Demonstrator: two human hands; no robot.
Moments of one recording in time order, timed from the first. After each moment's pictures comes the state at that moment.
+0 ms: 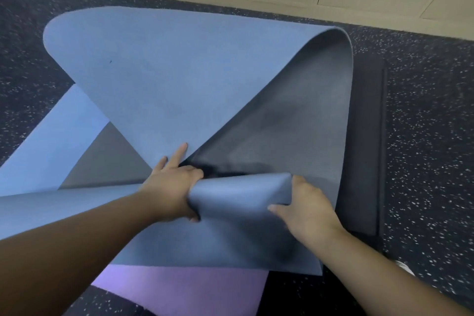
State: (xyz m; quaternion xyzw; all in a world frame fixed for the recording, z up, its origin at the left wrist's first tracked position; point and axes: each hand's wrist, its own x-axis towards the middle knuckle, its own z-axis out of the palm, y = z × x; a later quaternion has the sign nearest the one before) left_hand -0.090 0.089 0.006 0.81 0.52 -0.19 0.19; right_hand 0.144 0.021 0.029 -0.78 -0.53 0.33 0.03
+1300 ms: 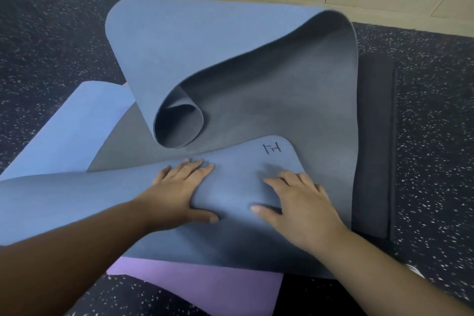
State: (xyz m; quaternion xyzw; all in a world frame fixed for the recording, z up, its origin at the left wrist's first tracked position) left_hand -0.106 0.072 -0.002 0.80 0.52 -0.15 0.25; right_hand 0.138 0.022 0.024 -0.66 -0.73 0.19 -0.06
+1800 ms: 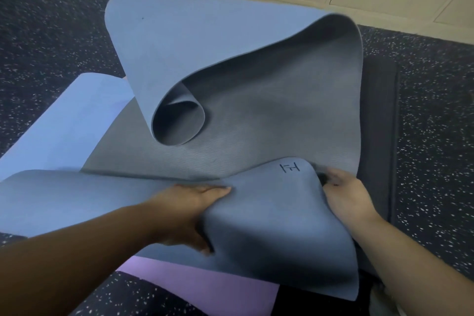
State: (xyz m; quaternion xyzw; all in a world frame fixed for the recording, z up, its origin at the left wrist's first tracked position) left_hand -0.092 0.060 0.003 0.85 0.42 -0.20 0.26; right_hand 0.199 0.039 -0.004 -0.81 -0.42 0.38 0.16
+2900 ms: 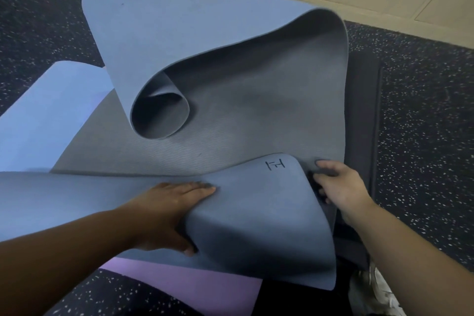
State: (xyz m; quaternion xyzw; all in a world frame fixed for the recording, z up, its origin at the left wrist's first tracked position) left_hand -0.098 0.051 -0.010 0.87 0.38 -0.17 0.25; right_hand 0.218 0.040 -0.009 -0.83 -0.31 0.39 0.24
